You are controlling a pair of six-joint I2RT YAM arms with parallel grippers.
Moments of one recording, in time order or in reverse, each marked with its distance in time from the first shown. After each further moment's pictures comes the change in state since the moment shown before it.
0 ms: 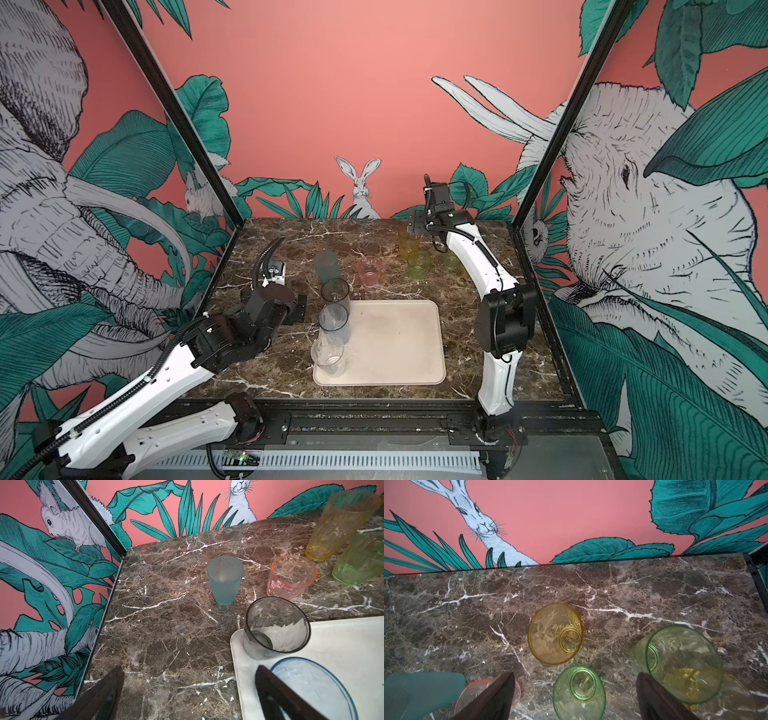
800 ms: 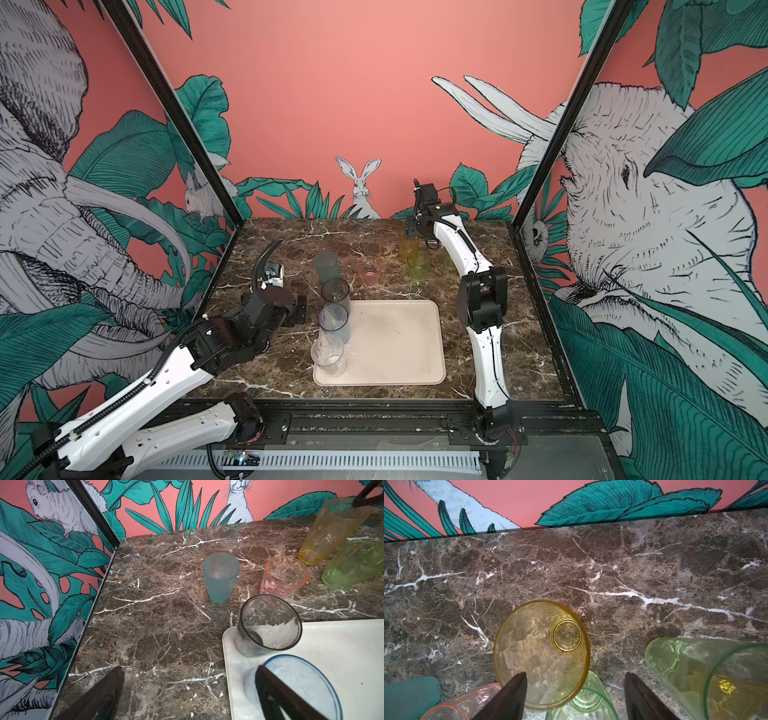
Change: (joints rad) left arm 0.003 -0.014 -0.026 0.000 0.039 -0.079; right arm -0.009 0.307 0.319 -0.217 -0.035 0.033
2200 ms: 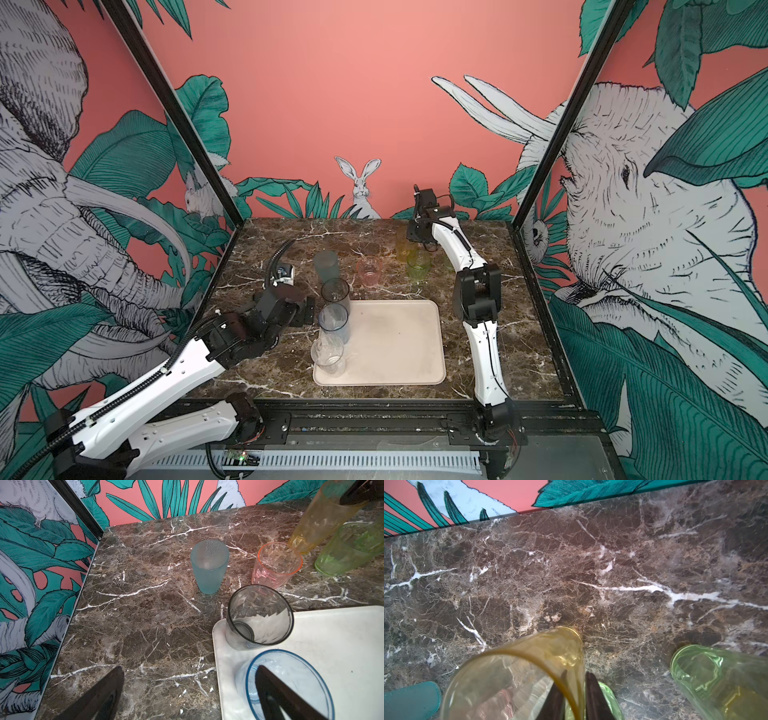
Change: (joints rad) left arm 0.004 0.065 -0.008 0.037 0.062 -0.007; right arm -0.015 0.091 0.035 0.012 -0.082 0.024
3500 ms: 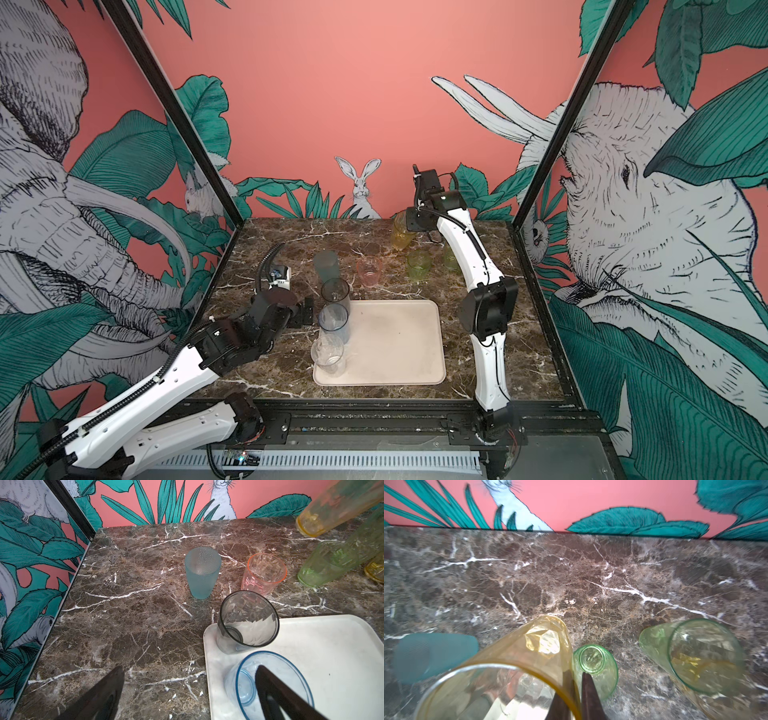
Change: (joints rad) left arm 0.000 -0.059 -0.047 0.065 0.030 -0.018; right arm 0.068 -0.238 0.084 -0.224 0.047 -0.126
